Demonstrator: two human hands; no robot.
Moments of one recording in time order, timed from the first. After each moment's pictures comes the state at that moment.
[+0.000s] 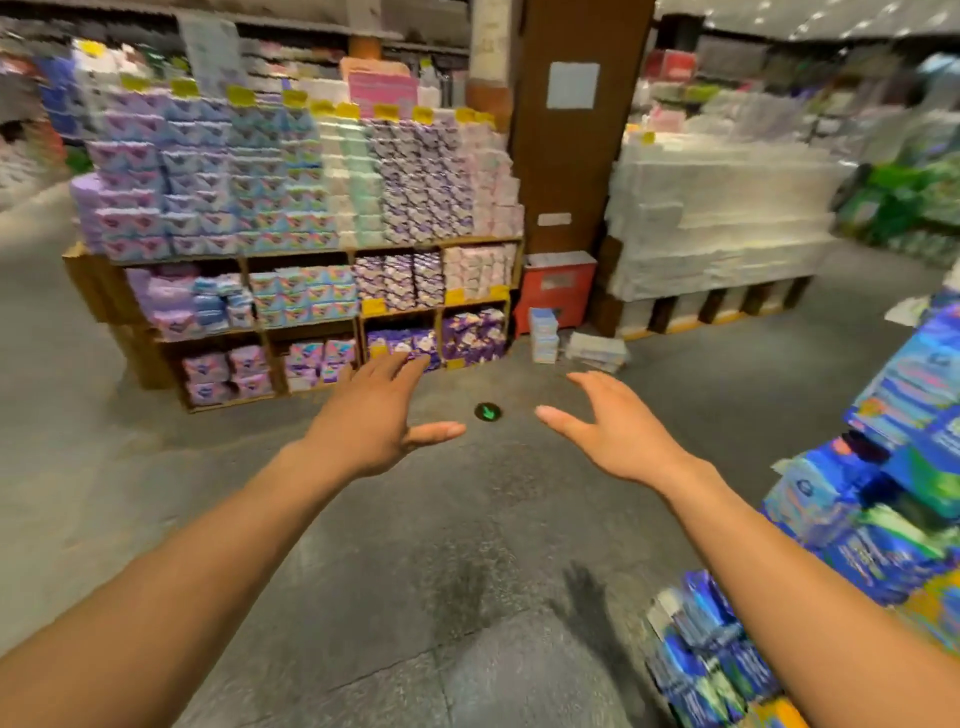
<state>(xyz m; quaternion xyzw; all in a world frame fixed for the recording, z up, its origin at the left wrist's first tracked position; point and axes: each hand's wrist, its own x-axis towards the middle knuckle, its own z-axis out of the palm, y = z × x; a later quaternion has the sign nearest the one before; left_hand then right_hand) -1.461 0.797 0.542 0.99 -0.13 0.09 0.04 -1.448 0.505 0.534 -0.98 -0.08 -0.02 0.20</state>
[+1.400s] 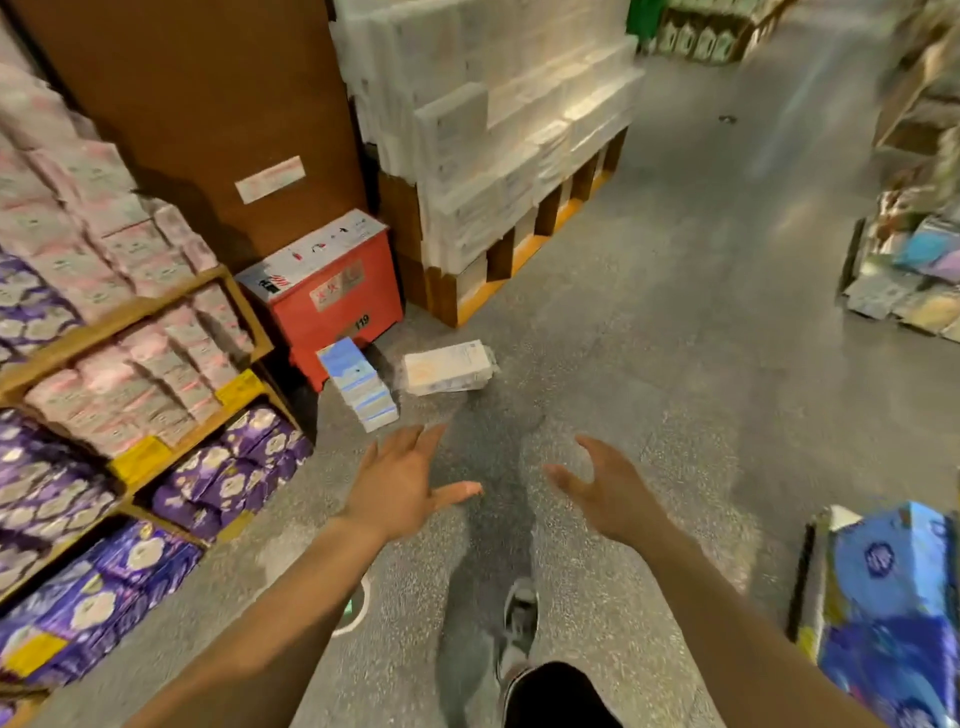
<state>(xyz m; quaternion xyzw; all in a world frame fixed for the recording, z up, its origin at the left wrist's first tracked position) -0.252 0.341 0.333 0.91 -0.37 -0.15 0.11 -0.410 0.114 0.348 -0.88 0.31 0.08 0.36</state>
